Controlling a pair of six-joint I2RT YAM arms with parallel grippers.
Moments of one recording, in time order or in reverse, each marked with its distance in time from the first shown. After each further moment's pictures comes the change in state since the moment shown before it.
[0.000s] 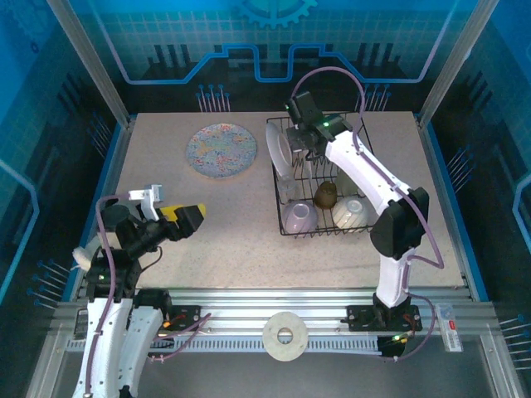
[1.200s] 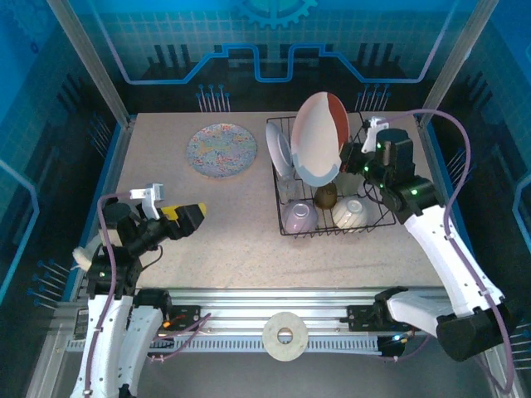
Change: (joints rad) left arm 0.000 0.023 0.000 0.000 0.000 0.000; right arm -0.249 -0.806 -0.786 0.437 -0.440 0.216
